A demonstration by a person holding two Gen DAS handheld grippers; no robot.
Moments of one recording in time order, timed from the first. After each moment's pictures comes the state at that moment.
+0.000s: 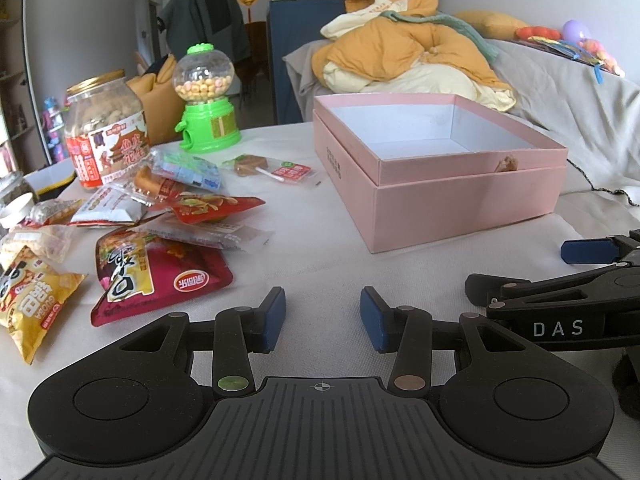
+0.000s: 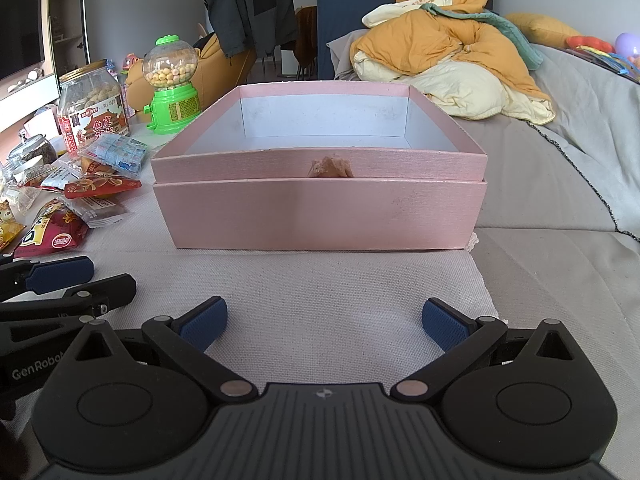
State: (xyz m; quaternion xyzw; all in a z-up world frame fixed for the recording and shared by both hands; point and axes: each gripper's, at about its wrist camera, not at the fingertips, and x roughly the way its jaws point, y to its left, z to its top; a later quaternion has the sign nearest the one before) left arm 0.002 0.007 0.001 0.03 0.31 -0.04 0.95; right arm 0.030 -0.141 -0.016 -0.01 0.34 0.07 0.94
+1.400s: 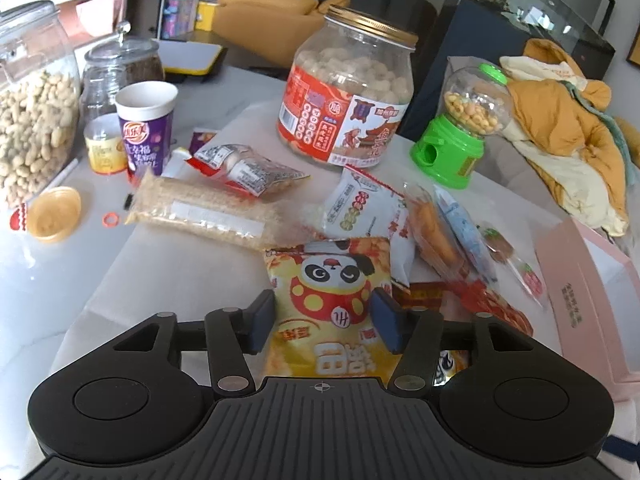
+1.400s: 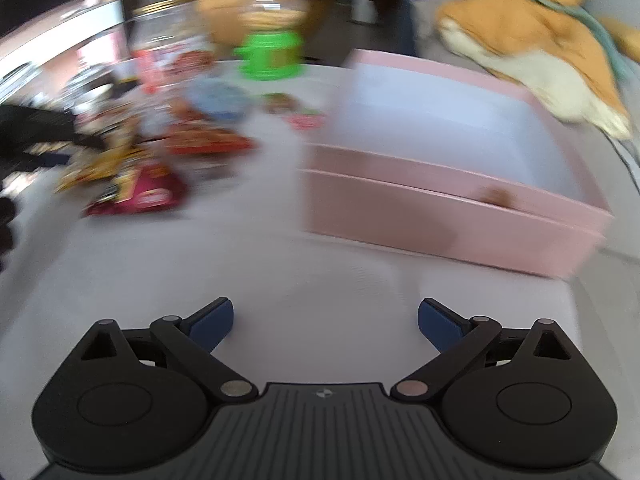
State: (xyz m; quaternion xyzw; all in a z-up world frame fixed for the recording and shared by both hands) left arm 0.060 0.225 0.021 -0.18 0.37 0.10 0.91; right arm 0.035 -0.066 0.006 -0.09 0.42 0.17 0.89
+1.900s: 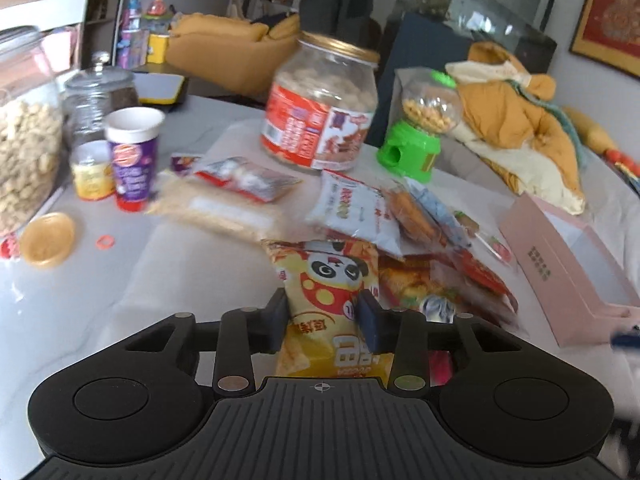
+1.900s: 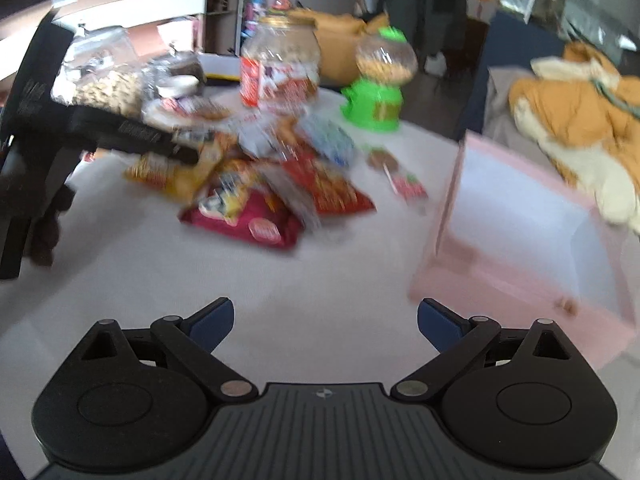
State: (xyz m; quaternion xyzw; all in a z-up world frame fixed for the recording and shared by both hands) left arm -0.006 0.250 0.022 -0.16 0.32 0.03 0.93; right arm 0.008 -0.014 0.036 -0.17 0.34 0.25 0.89
